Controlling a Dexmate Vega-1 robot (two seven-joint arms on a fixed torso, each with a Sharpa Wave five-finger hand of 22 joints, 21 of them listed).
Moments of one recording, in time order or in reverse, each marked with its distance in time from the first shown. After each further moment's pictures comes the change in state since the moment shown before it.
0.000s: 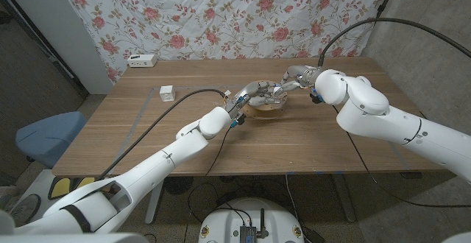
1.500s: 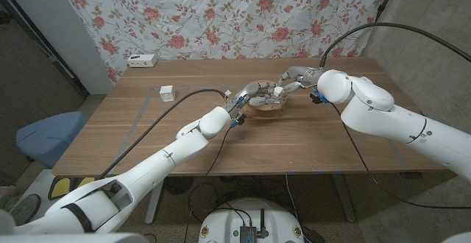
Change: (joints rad) left arm -0.011 -0.008 0.003 0.024 -0.008 -0.009 -0.014; left_hand -0.010 0.001 0.016 0.000 -0.002 0.000 0.000 0.000 0.000 -0.002 0.001 0.000 0.000 0.002 0.002 0.000 -0.001 0.000 0.000 0.000 0.000; right arm -0.042 -0.006 0.082 0.019 0.133 0.059 -0.050; right_hand 0.215 0.077 0.112 -0.024 0.013 -0.022 -0.051 -0.007 -0.027 0.005 -0.102 -0.013 0.000 0.005 -0.056 0.000 -0.003 0.004 -0.022 -0.004 0.000
